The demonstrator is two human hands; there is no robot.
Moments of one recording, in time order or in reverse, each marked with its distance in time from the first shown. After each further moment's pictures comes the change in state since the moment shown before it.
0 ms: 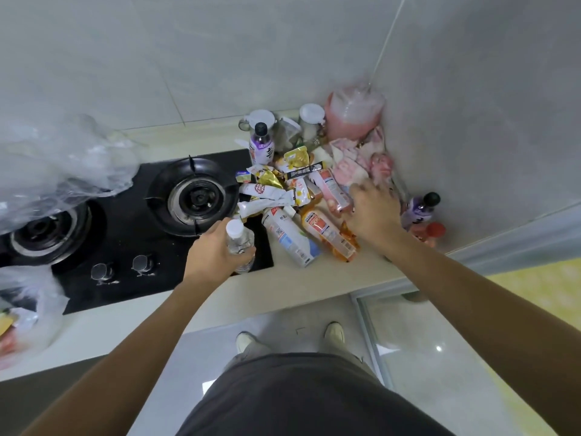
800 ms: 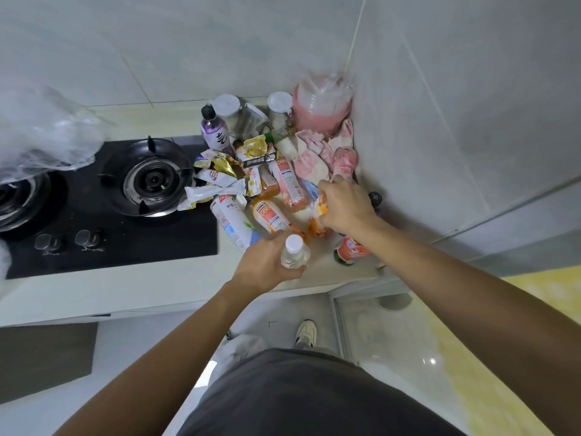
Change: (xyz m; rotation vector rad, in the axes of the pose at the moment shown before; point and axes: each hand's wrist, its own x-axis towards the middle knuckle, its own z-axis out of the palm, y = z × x) left_hand -0.024 0.188 0.154 -0.100 -0.208 0.165; right_hand 0.024 0.110 0.013 0.142 -0.119 -0.264
